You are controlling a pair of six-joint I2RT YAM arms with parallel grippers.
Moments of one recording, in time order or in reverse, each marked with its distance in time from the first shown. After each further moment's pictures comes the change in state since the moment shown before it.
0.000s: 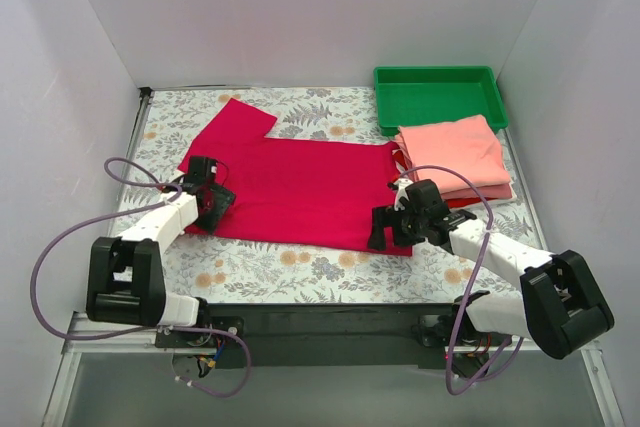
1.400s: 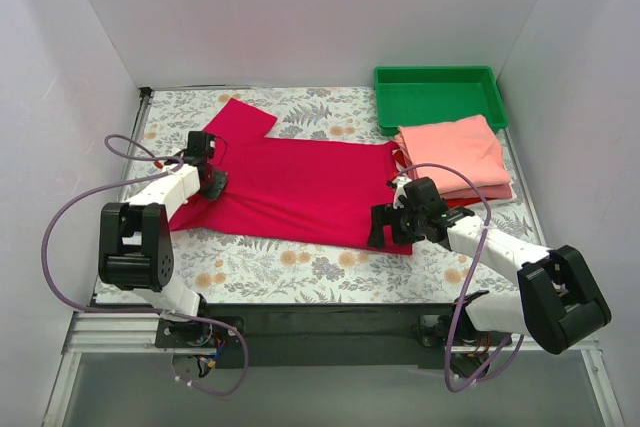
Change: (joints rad) left arm 0.034 0.216 0.222 0.017 -0.032 -0.013; right arm 0.001 0.033 0.031 -0.017 0.015 -0.007
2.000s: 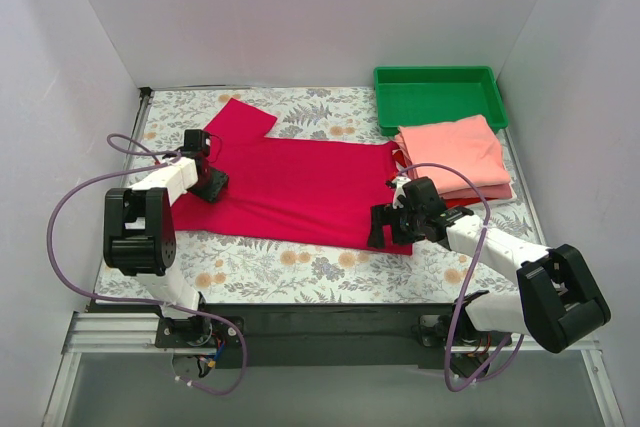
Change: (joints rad) left arm 0.058 0.121 0.064 -0.020 0.090 0.058; right arm 0.005 0.009 0.008 -0.009 0.014 0.000
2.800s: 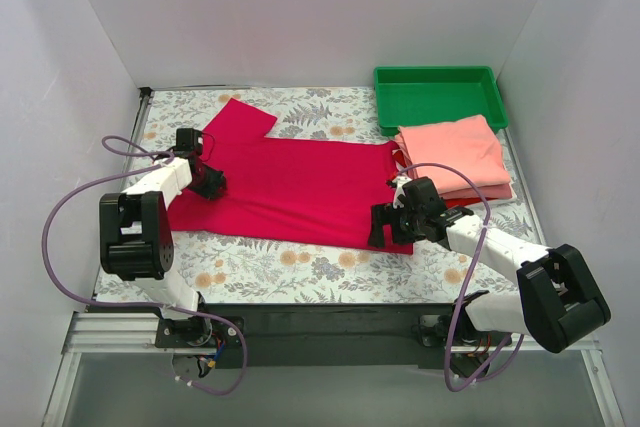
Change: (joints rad) left arm 0.039 -0.032 0.000 -0.010 0.116 0.037; right arm 0.001 0.000 0.000 0.001 0.021 0.007
